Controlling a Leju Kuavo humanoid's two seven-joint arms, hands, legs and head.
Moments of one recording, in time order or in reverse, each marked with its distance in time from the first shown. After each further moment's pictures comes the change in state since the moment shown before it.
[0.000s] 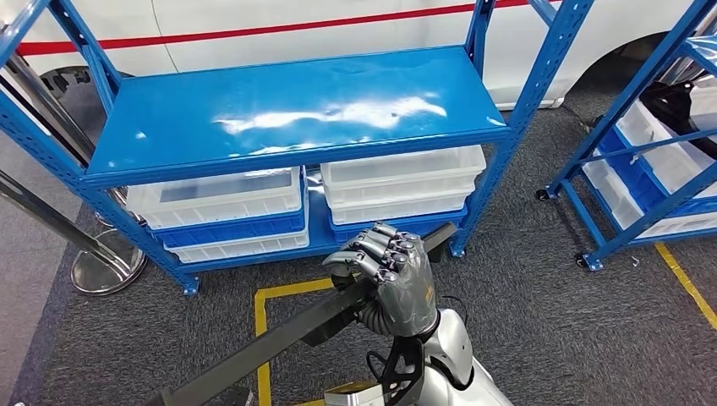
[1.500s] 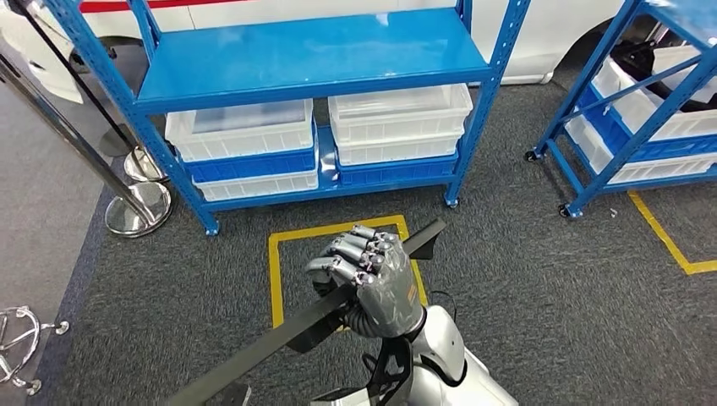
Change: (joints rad) left arm -0.007 0.003 0.024 -0.002 -0.006 0.014 -0.007; right arm -0.063 -0.027 0.089 0.019 -0.010 0.021 0.043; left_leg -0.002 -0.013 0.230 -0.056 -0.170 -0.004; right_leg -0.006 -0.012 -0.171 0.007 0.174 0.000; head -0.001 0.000
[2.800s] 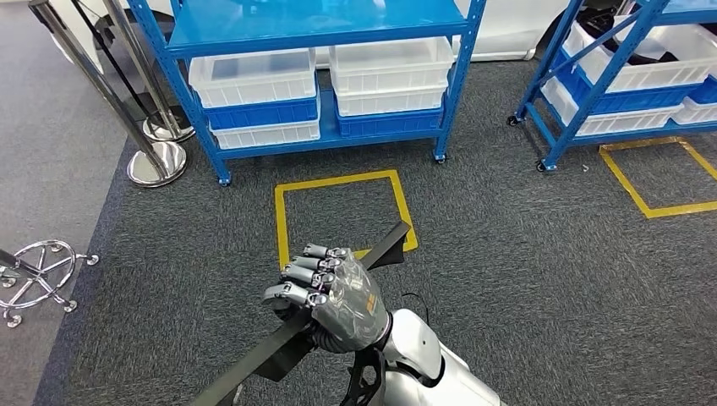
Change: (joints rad) left arm -0.018 0.027 0.026 -0.008 -0.029 0.004 0.038; right arm -0.057 0.027 0.101 0.088 -0.010 0.052 -0.035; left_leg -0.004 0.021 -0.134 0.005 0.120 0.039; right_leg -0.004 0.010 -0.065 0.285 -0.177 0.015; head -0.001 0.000
